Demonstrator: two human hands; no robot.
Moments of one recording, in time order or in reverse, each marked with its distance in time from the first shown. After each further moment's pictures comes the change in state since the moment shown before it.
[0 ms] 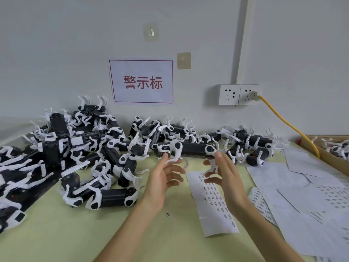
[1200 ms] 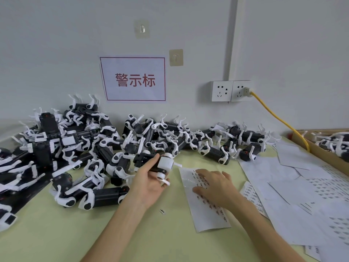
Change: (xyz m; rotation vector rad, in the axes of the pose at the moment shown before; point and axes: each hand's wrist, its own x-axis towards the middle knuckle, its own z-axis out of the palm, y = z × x) left_hand 0.007 -0.002 -0.017 -0.352 0.005 -0.252; right_hand 0.020 0.039 -0.025 -1.274 -0.305 -0.015
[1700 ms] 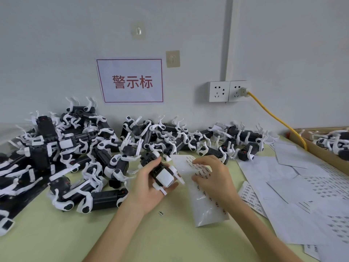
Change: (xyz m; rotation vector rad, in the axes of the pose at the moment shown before) left_hand -0.005 -0.001 0.004 -0.015 -0.166 -0.044; right_hand -0.008 -0.016 -0.011 0.598 0.366 -0.116
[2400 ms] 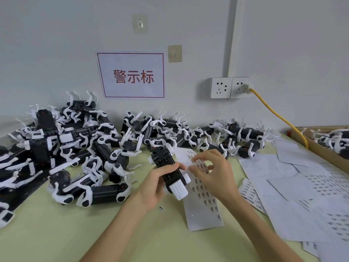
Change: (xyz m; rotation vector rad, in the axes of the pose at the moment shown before) left_hand -0.019 -0.006 0.016 0.513 -0.071 0.057; right_hand -0.002 -0.009 -0.001 0.026 0.070 -0.067
